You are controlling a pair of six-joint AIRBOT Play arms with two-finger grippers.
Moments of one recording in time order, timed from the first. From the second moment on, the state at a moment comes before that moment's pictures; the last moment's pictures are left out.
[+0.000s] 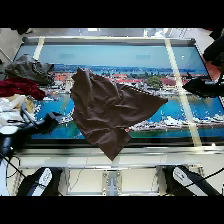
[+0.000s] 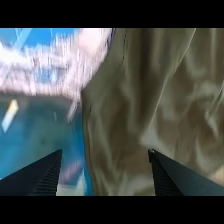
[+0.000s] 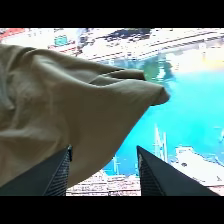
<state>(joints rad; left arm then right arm) 0.41 -0.82 0.35 0.62 -0.96 -1.18 -0.39 -1.05 1.21 -1.07 1.21 1.34</state>
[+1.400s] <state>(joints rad) -0.15 -0.94 0.22 -0.12 -0.65 -0.92 -0.35 -1.44 0.83 -0.60 0.79 1.20</state>
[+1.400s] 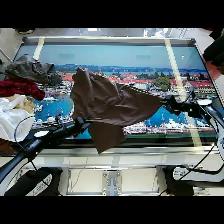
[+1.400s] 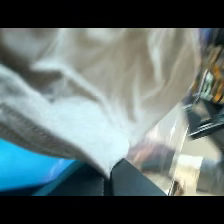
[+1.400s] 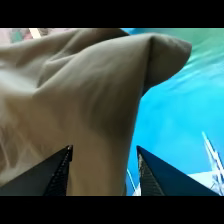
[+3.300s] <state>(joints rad) 0.42 -1.06 1.36 0.81 -1.24 -1.16 -0.19 -1.06 1.43 -0.93 1.31 1.33</state>
